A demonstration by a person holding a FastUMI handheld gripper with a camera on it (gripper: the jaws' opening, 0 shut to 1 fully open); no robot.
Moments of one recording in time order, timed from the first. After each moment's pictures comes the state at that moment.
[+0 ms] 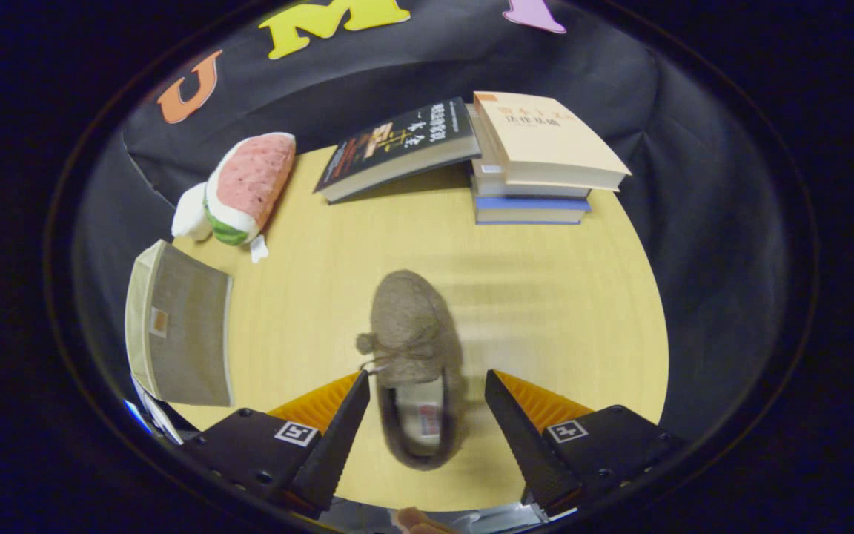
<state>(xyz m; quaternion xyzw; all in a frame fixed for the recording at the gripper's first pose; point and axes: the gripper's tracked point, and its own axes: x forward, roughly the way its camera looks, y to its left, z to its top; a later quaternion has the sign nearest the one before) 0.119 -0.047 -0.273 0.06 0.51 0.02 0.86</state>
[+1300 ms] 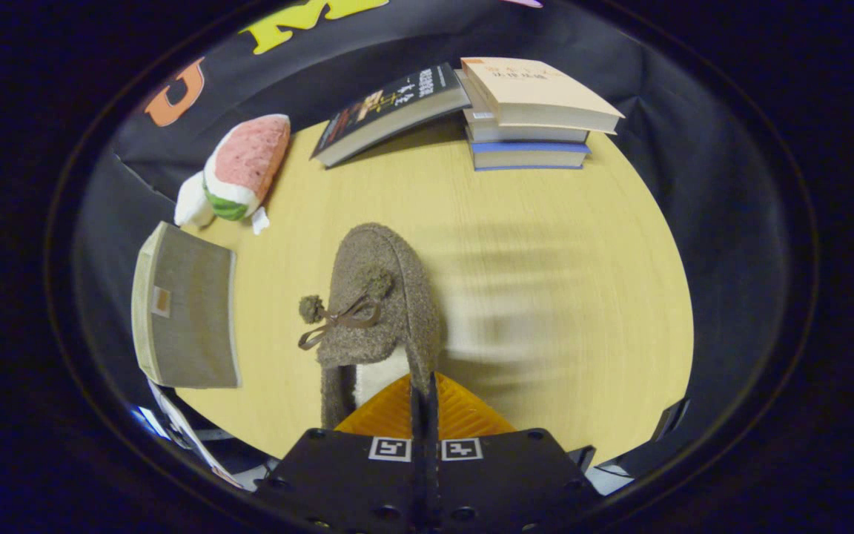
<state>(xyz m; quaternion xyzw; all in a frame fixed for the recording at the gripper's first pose) 0.073 -0.019 -0.267 0.12 0.54 0.05 0.83</state>
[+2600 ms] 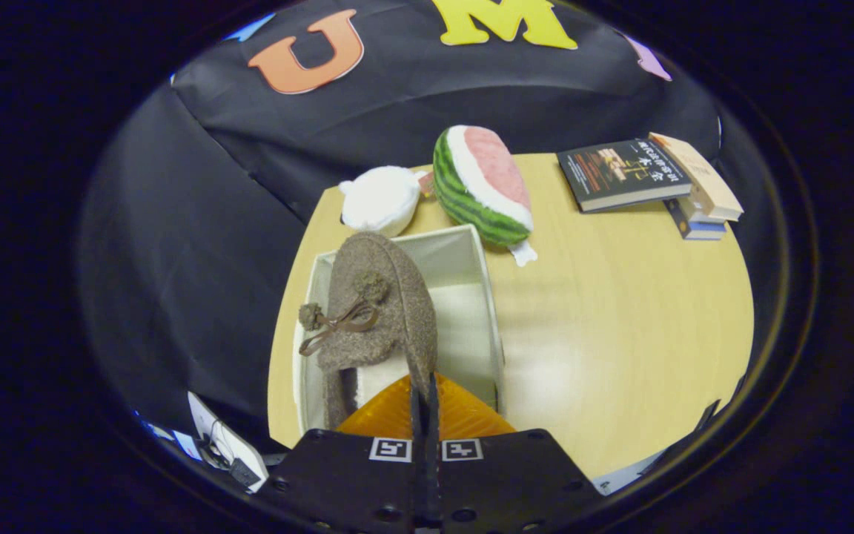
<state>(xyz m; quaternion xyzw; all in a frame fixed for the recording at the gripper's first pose) 0.083 0.361 -0.179 0.11 0.49 0.12 0.86</state>
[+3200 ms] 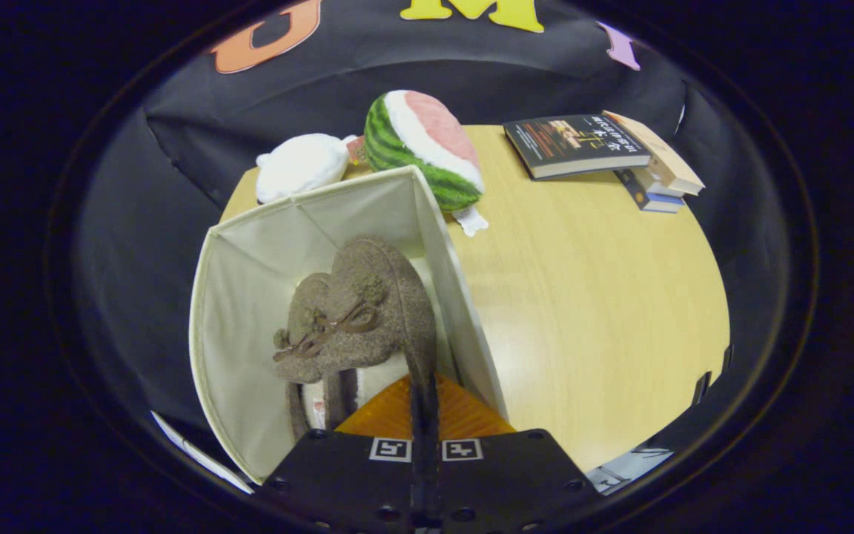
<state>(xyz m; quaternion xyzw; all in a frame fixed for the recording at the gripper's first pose) 0.100 0.351 -0.245 0.07 0.51 -0.01 0.85</state>
